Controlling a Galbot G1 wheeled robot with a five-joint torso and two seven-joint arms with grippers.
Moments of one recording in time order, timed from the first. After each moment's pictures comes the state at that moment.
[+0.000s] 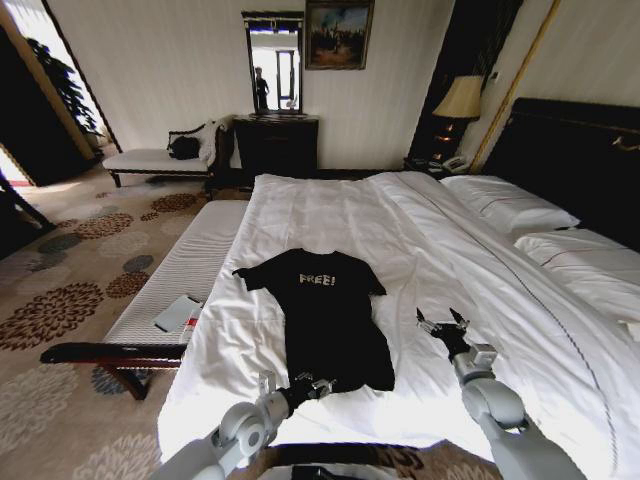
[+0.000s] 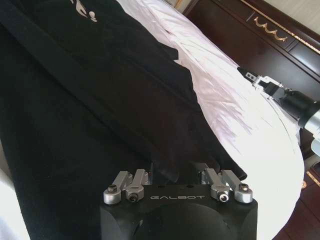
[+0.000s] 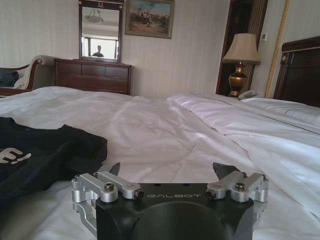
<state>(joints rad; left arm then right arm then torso) 1.22 -0.99 0.18 -1.89 -0.97 0.27 0.01 -1.48 1.02 0.68 1.83 0.48 -0.03 0.09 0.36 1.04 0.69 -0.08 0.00</state>
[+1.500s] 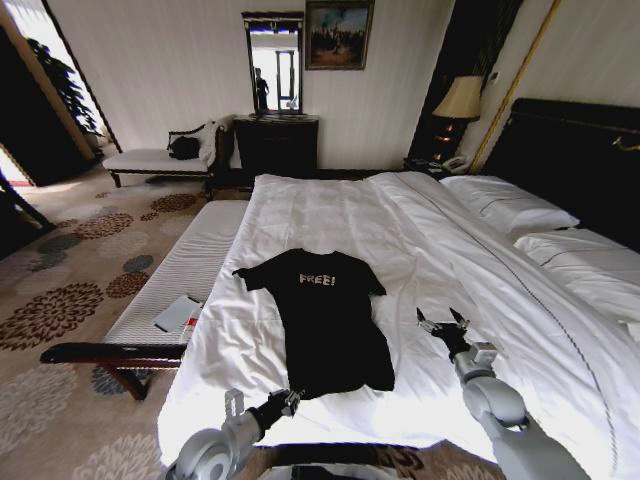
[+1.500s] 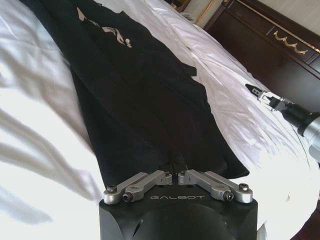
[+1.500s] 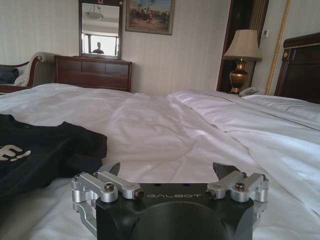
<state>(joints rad) 1.54 -0.86 -0.09 -2.11 -0.96 0.25 0.01 -1.47 1.01 0.66 1.82 0.50 -0.04 0.10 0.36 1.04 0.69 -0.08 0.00</state>
